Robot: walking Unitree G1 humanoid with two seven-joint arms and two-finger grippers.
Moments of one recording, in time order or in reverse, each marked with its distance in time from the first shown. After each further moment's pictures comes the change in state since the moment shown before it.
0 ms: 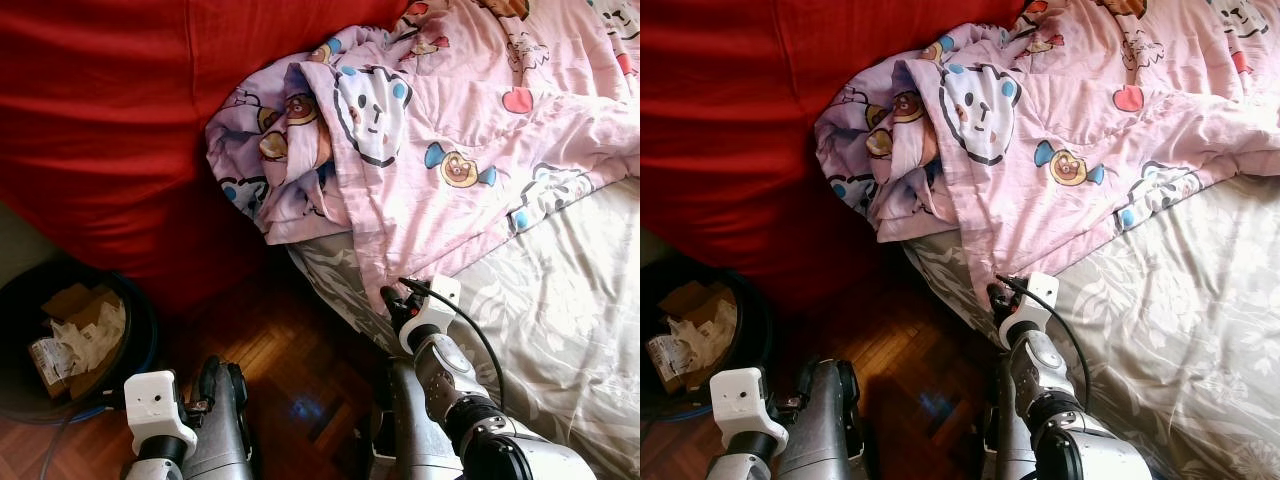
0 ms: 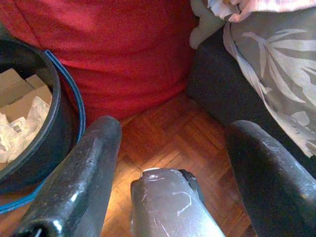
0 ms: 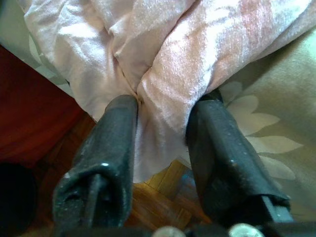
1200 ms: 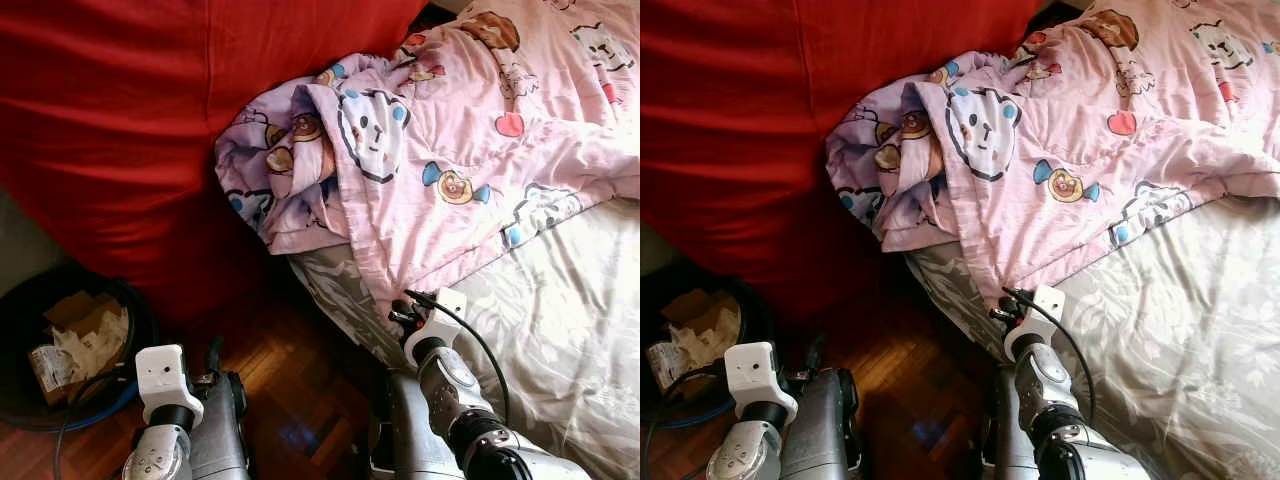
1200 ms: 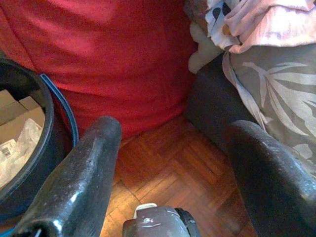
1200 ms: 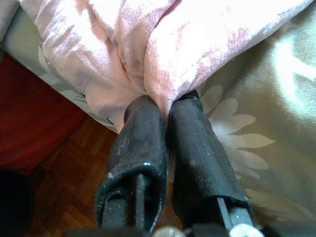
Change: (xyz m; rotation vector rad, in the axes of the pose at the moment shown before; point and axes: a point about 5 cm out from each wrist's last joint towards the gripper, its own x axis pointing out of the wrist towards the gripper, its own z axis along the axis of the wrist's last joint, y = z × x) left arm 0.034 -0.003 0.001 -0.005 -0.025 -0.001; right arm -0.009 -0.016 -0.011 0.014 0.003 -0.043
